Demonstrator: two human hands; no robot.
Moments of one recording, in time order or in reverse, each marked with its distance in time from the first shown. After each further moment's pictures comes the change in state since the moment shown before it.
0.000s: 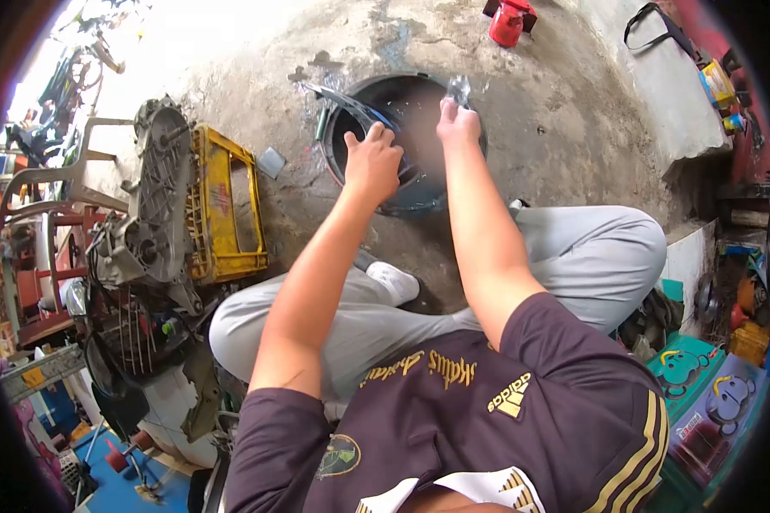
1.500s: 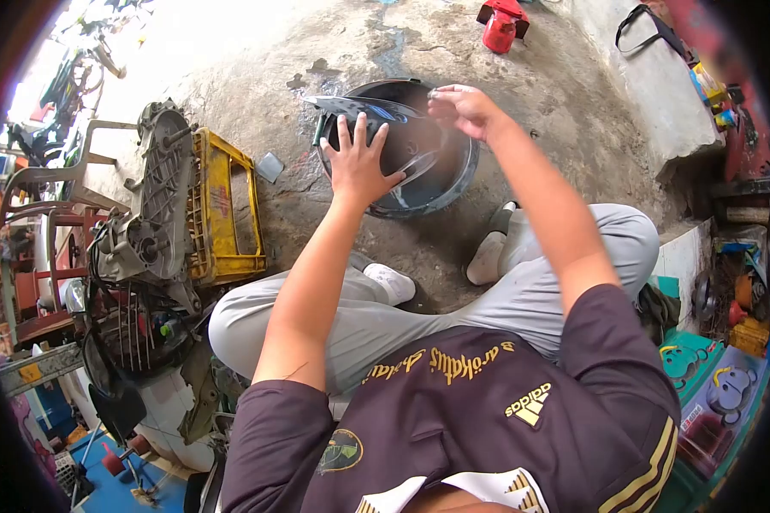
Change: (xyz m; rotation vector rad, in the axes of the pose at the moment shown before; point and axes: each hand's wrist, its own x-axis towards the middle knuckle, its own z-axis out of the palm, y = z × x) left_hand -0.013 -0.007 0.012 -0.027 0.219 -0.190; right_hand -0.142 -0.040 0.075 -1.536 -0.482 0.023
